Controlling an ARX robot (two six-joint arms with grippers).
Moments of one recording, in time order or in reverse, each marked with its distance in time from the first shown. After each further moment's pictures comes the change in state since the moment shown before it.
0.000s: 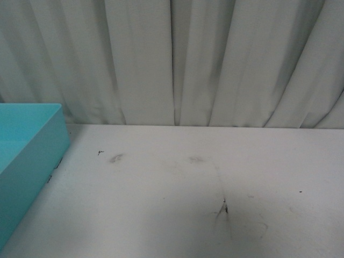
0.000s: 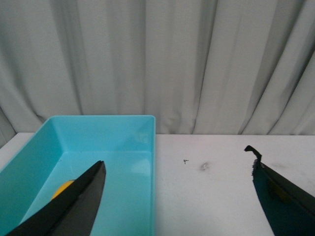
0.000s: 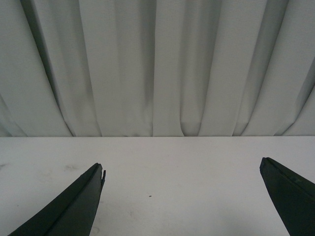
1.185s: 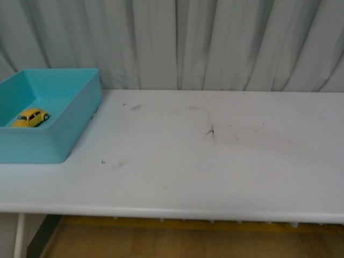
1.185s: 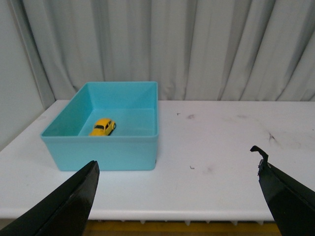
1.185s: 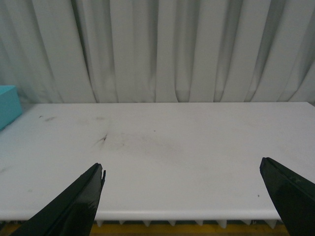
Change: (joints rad) left arm 0.000 0.000 0.000 0.001 0.000 0.001; right arm 0.000 0.001 0.000 0.002 0.000 0.000
